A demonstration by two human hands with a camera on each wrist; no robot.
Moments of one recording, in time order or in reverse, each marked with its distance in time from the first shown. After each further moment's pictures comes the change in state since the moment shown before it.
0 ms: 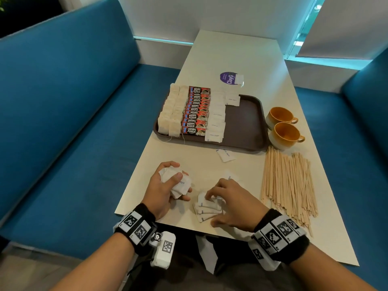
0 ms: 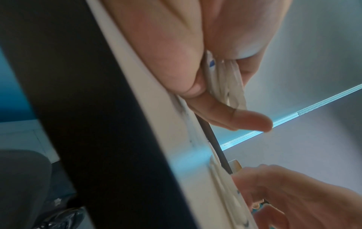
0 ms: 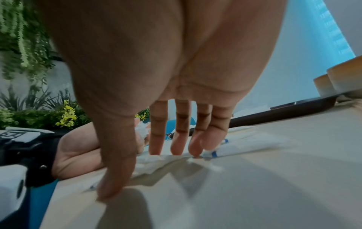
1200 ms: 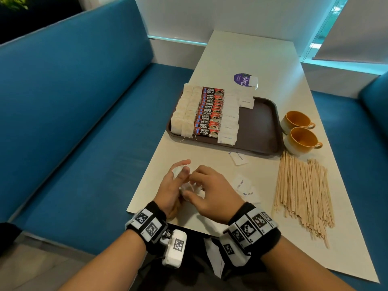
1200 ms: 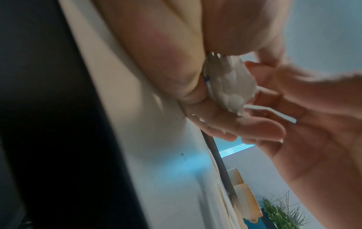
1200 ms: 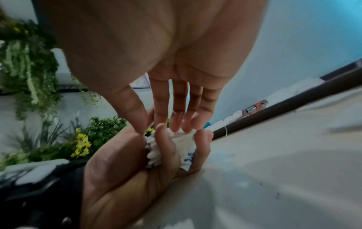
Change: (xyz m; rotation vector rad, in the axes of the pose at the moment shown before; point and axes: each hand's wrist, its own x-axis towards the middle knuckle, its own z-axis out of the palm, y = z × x) left_hand -0.002 0.009 0.002 -0.048 -0.009 -0.050; right_hand 0.055 -0.071 0.006 0.308 0.332 -0.170
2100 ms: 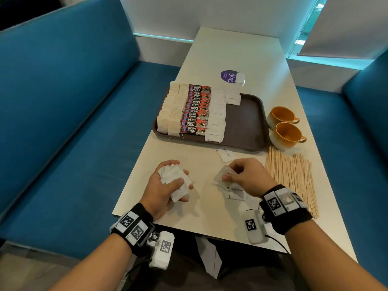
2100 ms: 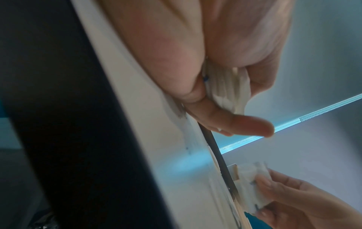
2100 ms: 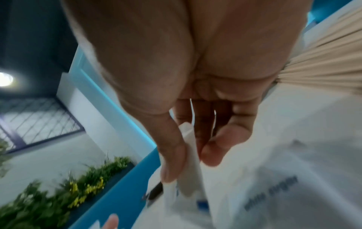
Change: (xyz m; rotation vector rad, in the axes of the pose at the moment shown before) left_hand 0.003 -0.005 -0.001 0.000 -0.060 0.012; right_hand -0.017 0.077 -0.085 0.061 -0.004 0.599
